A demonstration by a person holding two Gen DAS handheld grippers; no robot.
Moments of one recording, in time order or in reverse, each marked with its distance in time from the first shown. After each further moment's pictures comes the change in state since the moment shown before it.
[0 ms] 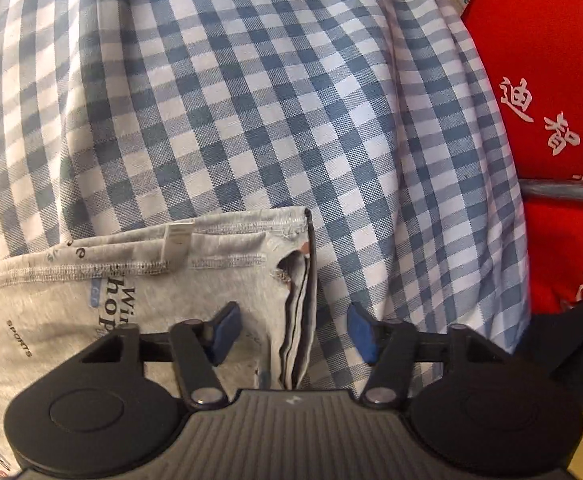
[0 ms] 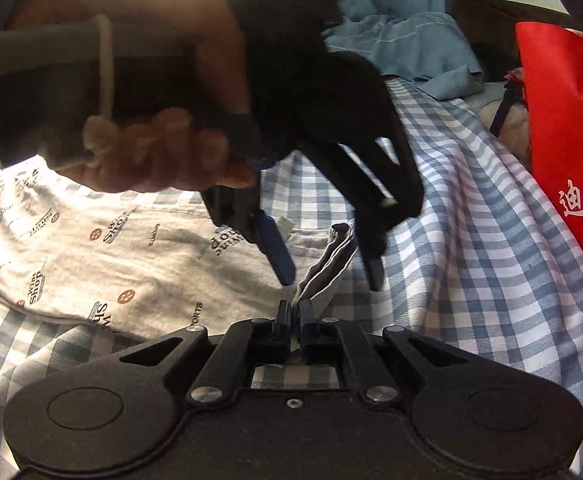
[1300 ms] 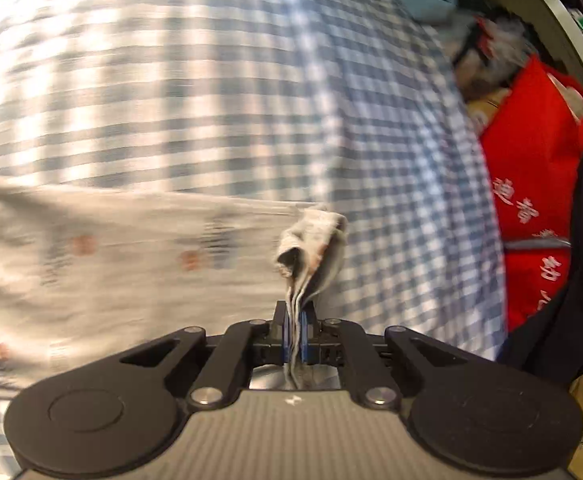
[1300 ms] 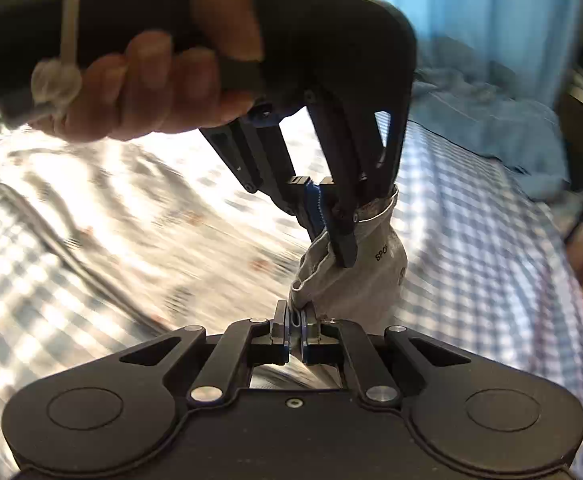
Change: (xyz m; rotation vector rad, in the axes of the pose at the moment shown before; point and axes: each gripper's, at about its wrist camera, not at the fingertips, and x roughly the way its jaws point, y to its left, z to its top) left arm -0.162 0.187 -0.123 -0.187 -0.252 -0.083; right arm -0.035 0.189 0.050 -0.337 -0.005 0.100
